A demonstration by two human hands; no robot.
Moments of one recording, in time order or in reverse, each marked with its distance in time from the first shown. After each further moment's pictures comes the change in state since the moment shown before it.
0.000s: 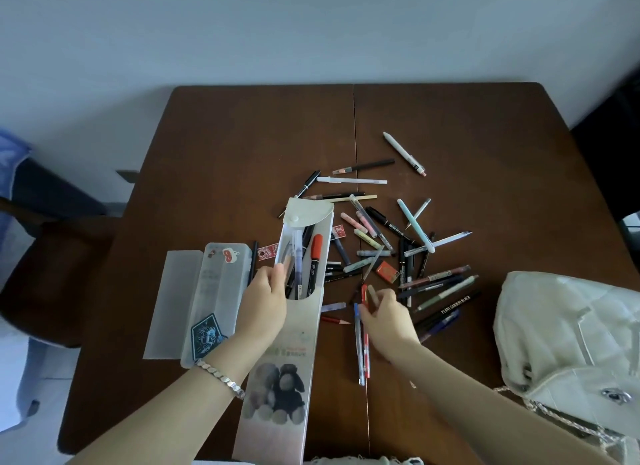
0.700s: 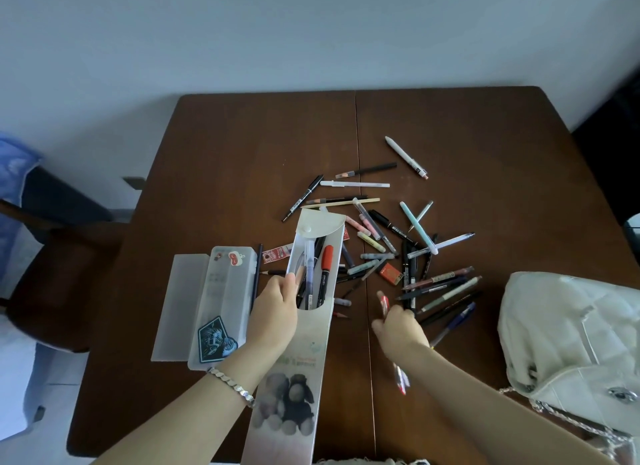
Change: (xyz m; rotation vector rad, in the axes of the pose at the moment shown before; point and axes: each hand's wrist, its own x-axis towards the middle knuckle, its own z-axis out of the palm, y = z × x) left_hand -0.007 -0.005 0.007 0.016 -0.036 -0.003; right_hand 0.005 0.008 0.002 -0.335 -0.051 0.084
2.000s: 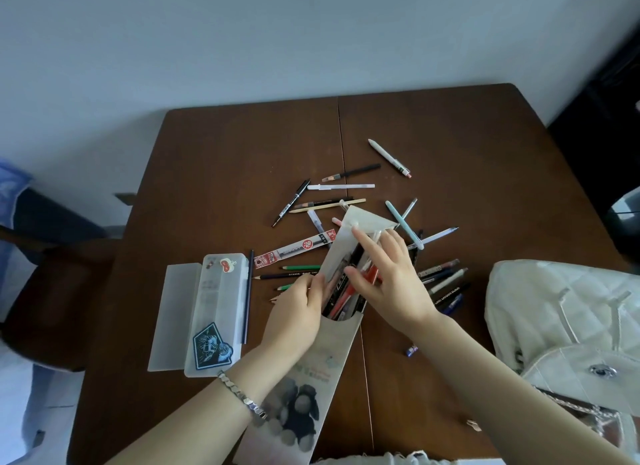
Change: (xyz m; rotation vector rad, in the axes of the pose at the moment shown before) left_hand -0.026 0.034 0.004 -0.058 -0.187 0.243; right_hand -0.033 -0.017 -0.062 0.182 0.497 -0.810
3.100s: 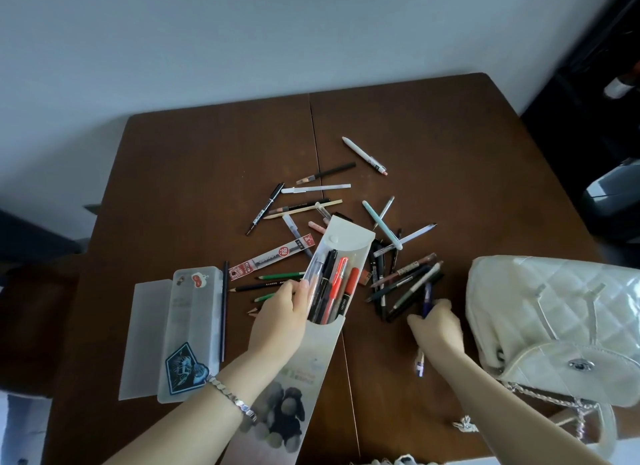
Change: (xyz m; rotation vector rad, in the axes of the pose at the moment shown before) left_hand 0.026 -0.007 0.022 0.178 0.004 -0.052; right_hand -0.052 0.105 0.013 0.075 -0.009 1.085
